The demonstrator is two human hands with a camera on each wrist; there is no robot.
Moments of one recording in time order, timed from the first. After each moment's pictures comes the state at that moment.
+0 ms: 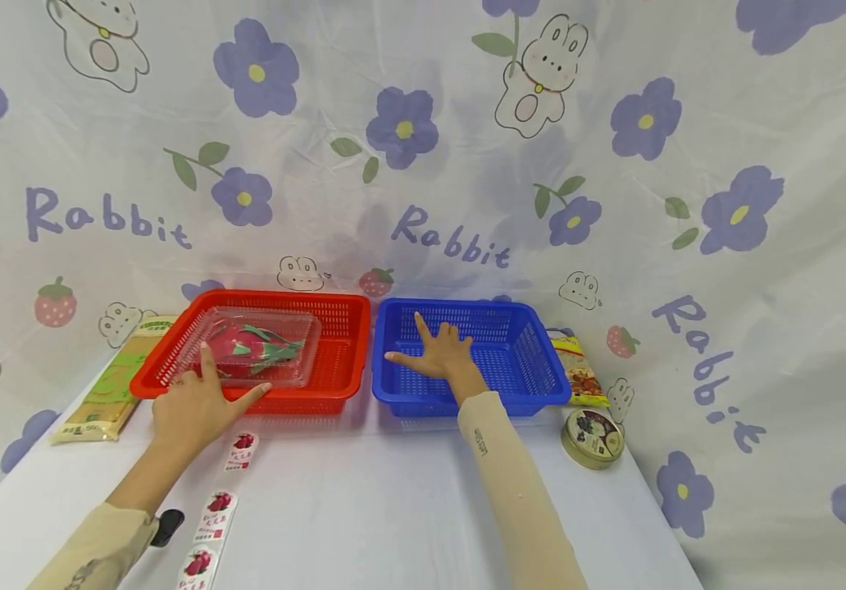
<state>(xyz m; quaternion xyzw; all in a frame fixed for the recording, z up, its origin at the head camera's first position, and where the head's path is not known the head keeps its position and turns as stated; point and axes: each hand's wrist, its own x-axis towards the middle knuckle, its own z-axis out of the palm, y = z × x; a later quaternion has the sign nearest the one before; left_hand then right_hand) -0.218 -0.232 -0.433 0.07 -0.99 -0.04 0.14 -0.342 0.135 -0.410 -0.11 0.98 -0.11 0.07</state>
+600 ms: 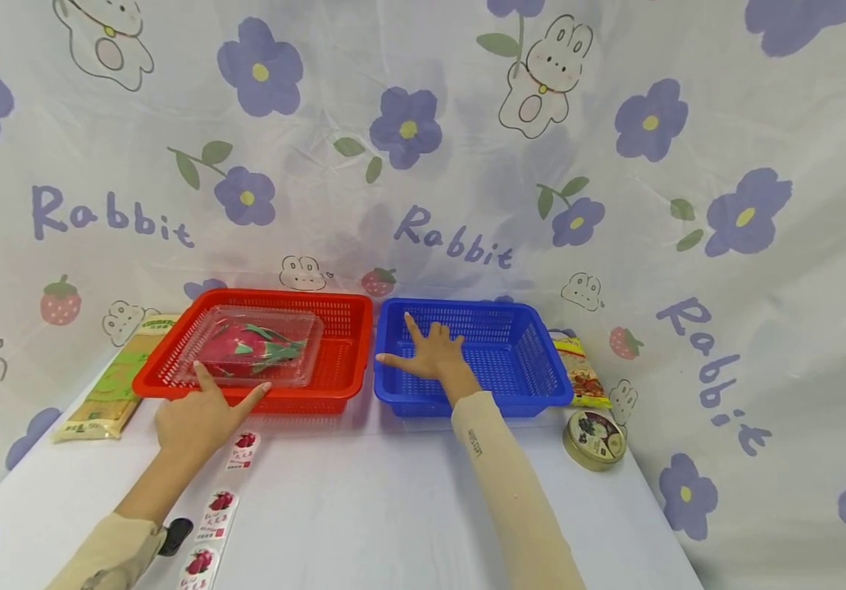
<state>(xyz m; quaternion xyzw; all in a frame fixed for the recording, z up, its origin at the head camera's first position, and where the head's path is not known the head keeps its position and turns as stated) -0.207 -0.223 -0.439 0.12 -0.98 -0.08 0.09 -0.340 0.118 -0.409 -0.14 0.98 -0.12 0.06</state>
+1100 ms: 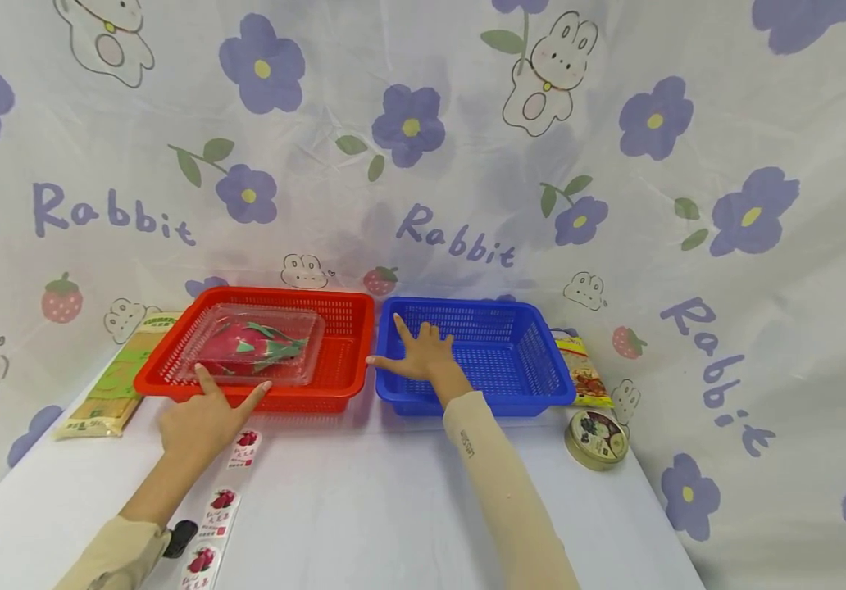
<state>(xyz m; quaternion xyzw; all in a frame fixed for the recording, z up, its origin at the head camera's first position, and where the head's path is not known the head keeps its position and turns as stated) -0.208 -0.224 -0.448 0.15 -0.98 -0.09 0.06 -0.340 0.101 -0.412 -0.15 0.98 -0.12 0.06</state>
